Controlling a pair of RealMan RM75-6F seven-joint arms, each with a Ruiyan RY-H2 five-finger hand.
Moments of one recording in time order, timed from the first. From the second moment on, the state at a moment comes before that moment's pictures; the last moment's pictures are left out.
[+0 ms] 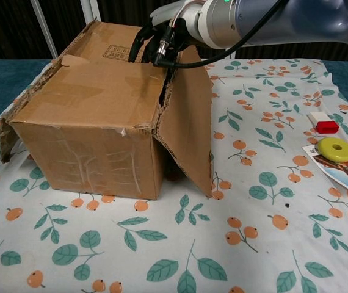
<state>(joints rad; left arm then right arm) -0.19 -1.17 -0.09 -1.48 1.42 1.45 -0.01 1.29 -1.48 0.34 -1.55 -0.42 0.74 -0.27</state>
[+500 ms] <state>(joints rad) -0.19 -1.18 -0.10 -1.48 1.42 1.45 -0.01 1.29 -1.43 0.38 -1.63 -0.42 0.75 -0.23</state>
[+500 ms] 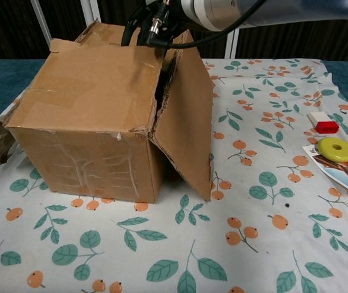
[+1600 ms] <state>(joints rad) -0.19 -1.19 -0.10 -1.47 1.44 1.46 -0.01 1.35 -1.16 0.51 -1.87 -0.05 0.57 0.02</state>
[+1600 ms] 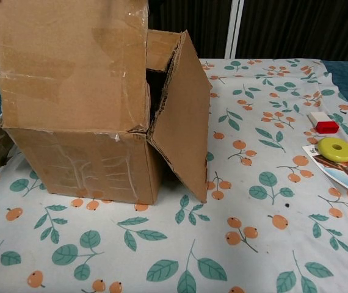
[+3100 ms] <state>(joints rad) -0.19 -1.19 -0.10 -1.46 1.46 1.46 0.00 1.22 -0.89 0.45 -2.11 -0.31 0.40 0.26</state>
